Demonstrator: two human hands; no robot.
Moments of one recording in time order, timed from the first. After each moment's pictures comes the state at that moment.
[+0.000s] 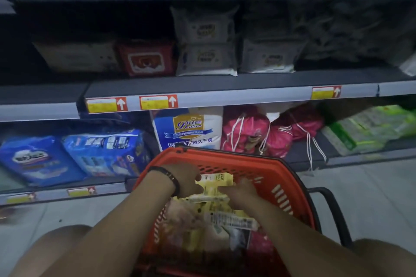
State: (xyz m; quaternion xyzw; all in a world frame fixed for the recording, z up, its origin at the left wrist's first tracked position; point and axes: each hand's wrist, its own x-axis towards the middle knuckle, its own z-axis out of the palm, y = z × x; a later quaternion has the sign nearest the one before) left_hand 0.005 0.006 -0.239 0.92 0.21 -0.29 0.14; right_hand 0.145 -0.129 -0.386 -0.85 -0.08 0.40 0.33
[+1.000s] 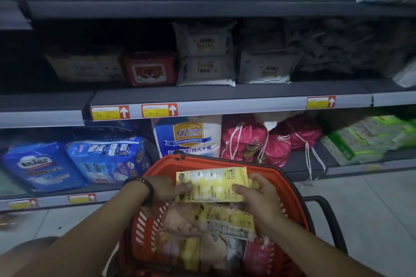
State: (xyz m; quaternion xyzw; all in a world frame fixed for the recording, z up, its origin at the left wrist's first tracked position) left_hand -0.032 0.015 -0.226 0.79 0.40 -0.33 0.33; right_hand 0.135 -0.184 -0.328 -0.70 -0.09 0.34 0.62
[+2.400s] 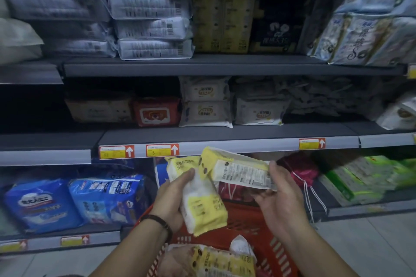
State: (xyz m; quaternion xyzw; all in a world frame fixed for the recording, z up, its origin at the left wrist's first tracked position) left_hand 0.006 -0.005 -0.211 0.37 0.36 0.25 0.82; right_hand 0.157 -0.176 -0.191 -0.47 -0.06 0.29 0.83
